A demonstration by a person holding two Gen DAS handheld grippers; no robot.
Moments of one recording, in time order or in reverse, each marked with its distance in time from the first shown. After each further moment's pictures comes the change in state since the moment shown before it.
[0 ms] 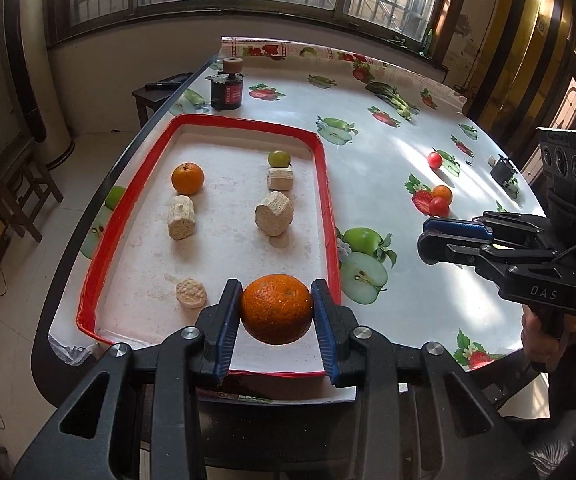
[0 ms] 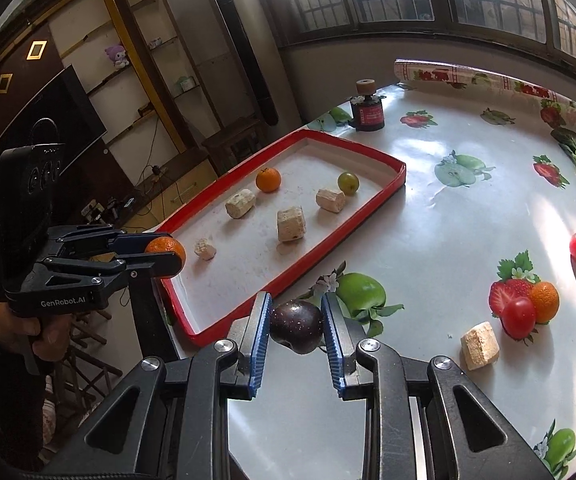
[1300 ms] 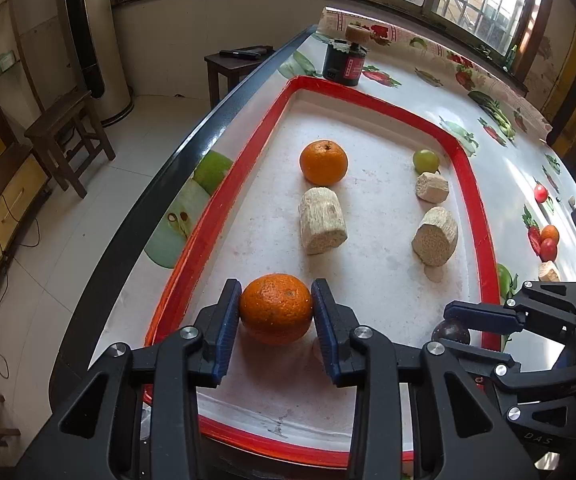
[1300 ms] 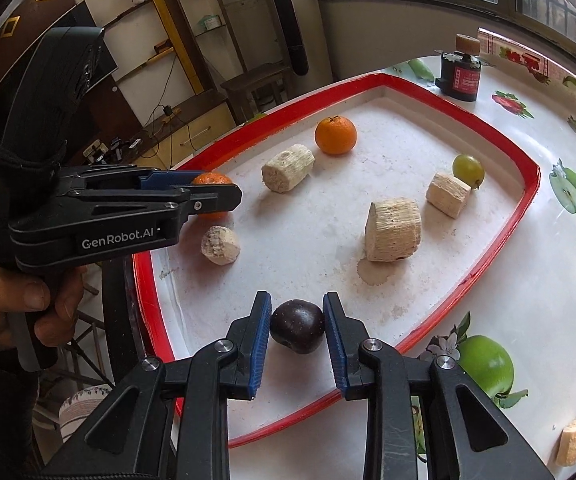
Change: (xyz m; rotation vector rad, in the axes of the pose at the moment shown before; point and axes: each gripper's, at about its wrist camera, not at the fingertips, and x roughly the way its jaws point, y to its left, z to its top) left arm 0.067 0.083 0.007 -0.161 0.055 0.175; right arm 0.131 0.057 0.019 -0.138 0.187 0.014
